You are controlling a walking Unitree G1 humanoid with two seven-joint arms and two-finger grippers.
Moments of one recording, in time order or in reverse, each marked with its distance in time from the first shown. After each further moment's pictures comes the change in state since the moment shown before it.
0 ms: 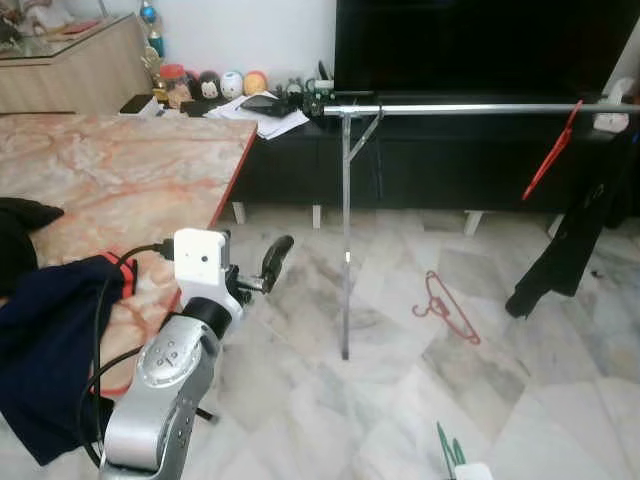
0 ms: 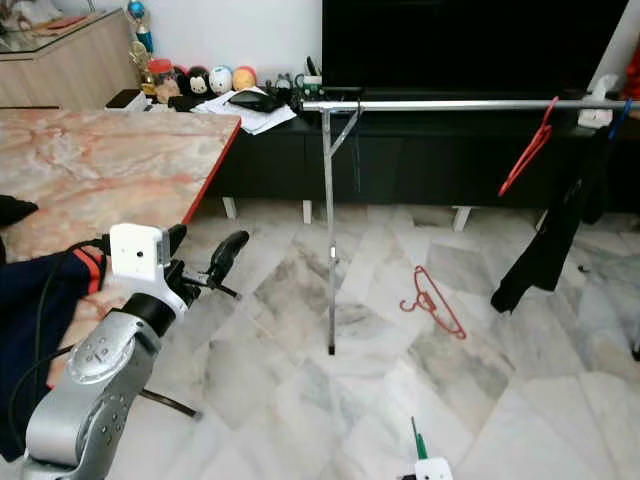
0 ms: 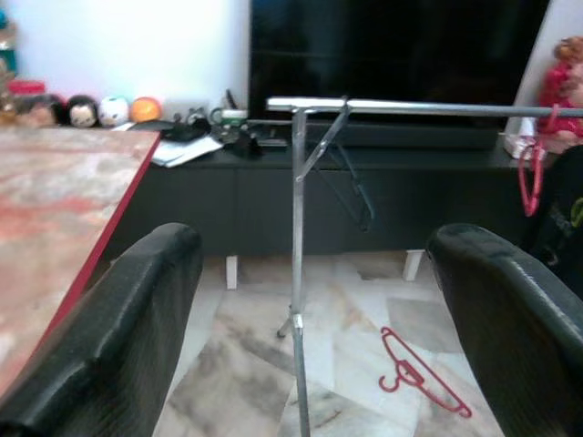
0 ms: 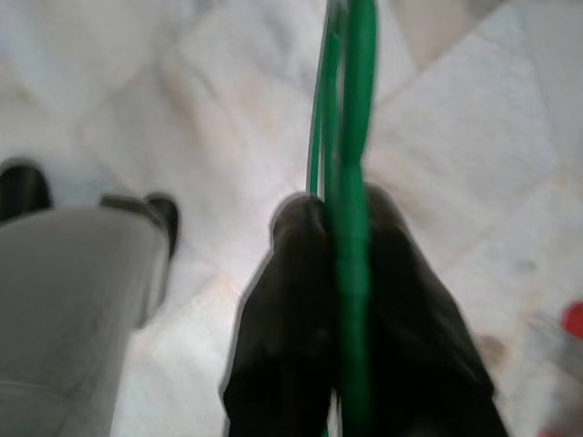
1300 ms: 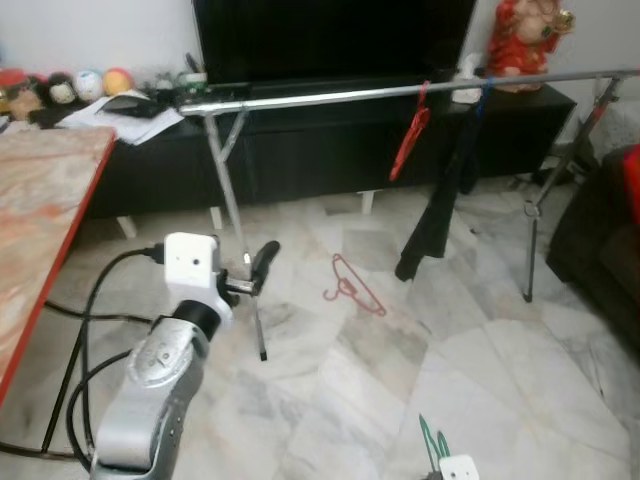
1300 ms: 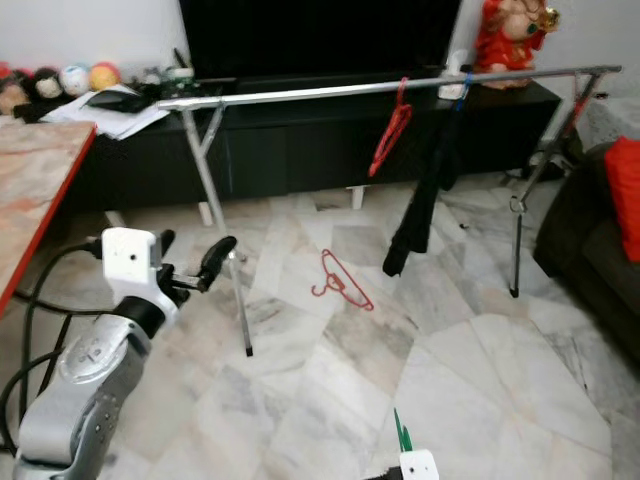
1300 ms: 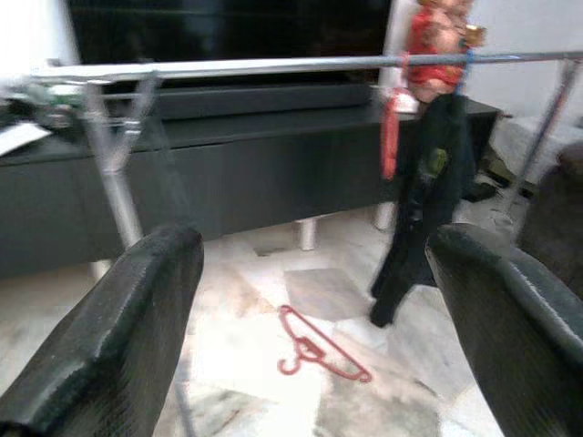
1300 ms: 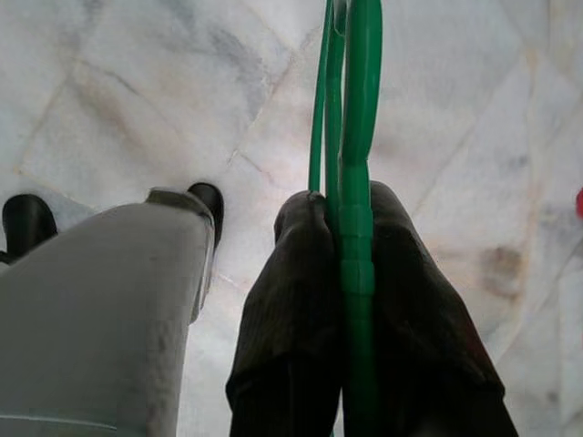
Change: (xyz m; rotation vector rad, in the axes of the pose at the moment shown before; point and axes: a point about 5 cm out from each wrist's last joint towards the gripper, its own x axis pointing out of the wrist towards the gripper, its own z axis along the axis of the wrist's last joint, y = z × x) left arm 0.002 0.004 -0.006 0.009 0.026 0.026; right arm 0.001 0.009 0.009 -0.001 -0.035 0.032
